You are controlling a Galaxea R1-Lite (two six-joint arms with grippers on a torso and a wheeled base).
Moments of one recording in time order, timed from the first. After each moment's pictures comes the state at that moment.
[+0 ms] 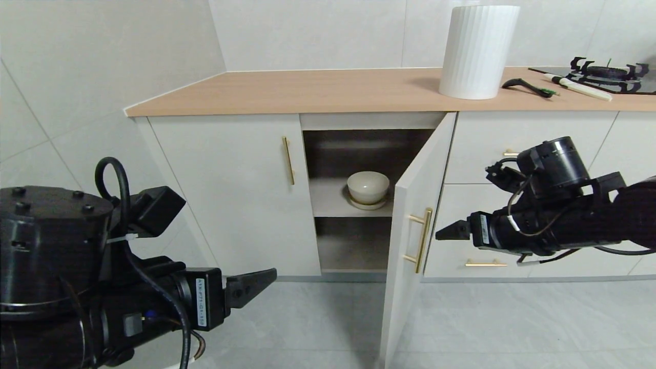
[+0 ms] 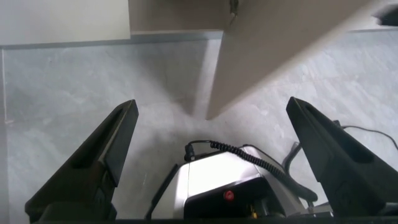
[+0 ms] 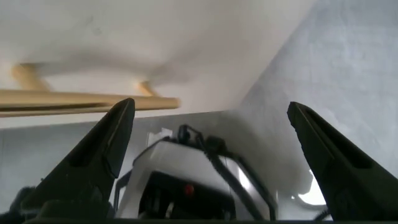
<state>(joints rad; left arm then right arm) -0.65 1.29 -0.69 -0.06 0.17 -0.44 0.39 1.74 -1.09 0.08 0.14 0.38</state>
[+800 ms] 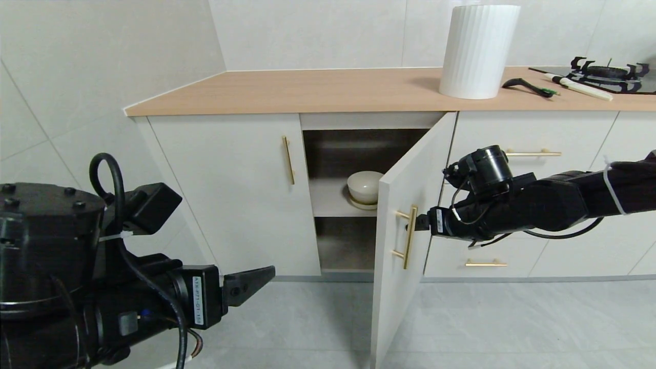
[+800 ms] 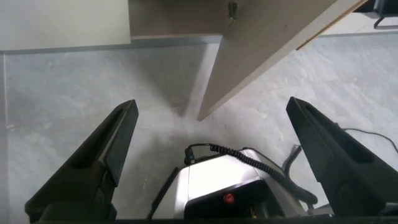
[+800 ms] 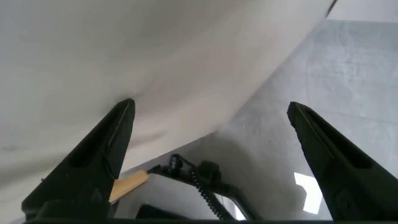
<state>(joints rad) -0.65 1.28 -0.70 -0.06 0.17 -0.43 0.41 2.01 -1.31 0.03 0.09 0.37</state>
